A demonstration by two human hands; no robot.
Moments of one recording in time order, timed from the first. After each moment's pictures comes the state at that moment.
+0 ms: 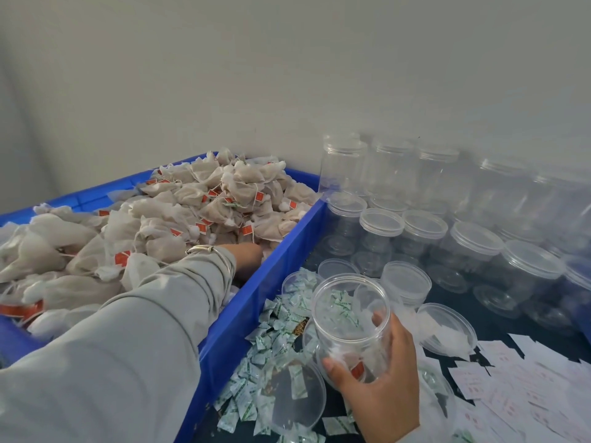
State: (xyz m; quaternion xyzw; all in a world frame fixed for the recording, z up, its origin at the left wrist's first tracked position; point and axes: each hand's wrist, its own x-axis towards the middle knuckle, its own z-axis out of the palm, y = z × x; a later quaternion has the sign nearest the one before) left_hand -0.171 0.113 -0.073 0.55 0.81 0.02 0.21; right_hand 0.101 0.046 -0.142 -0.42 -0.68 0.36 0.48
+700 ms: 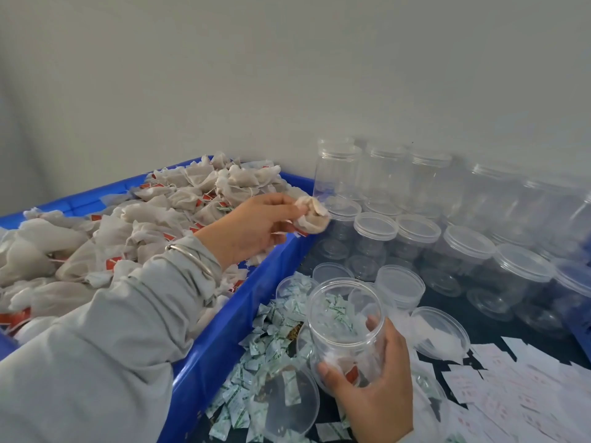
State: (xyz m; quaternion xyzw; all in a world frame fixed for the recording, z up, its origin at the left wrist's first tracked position) left_hand -0.124 0.088 0.003 0.45 0.50 0.56 0.49; right_hand 0.100 0.048 -0.144 -0.42 -0.67 0.37 0.49
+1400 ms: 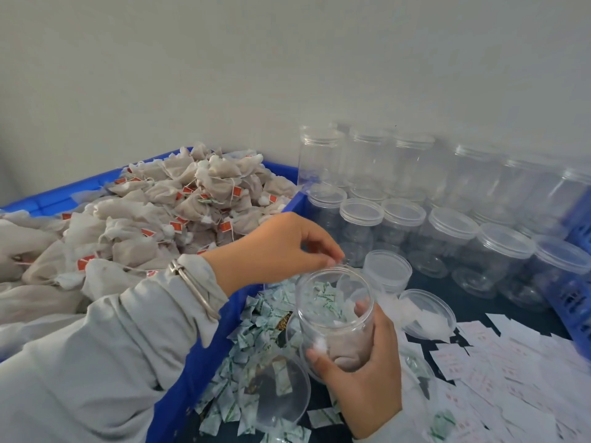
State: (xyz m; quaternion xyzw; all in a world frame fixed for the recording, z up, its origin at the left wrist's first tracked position) left_hand -0.073 0.065 0.000 0.73 0.55 0.32 0.23; right_hand 0.097 0.047 -0.142 -0.43 -0.64 0.39 0.50
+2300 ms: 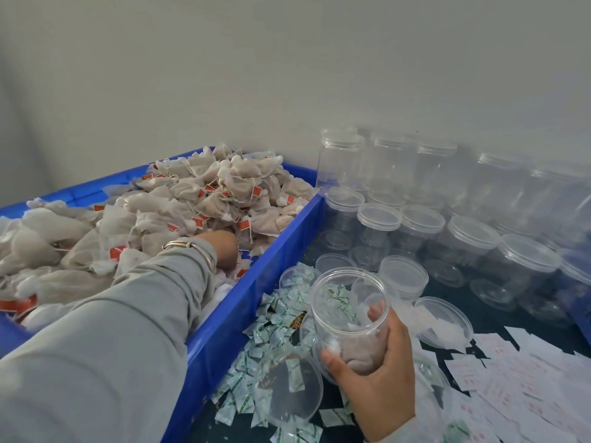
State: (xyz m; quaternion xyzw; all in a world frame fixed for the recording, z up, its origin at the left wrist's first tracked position) left_hand -0.183 0.099 -0.055 0.50 0.85 -0.11 0.11; right_hand 0.096 0.046 -0.142 -0.42 -0.66 0.39 0.49
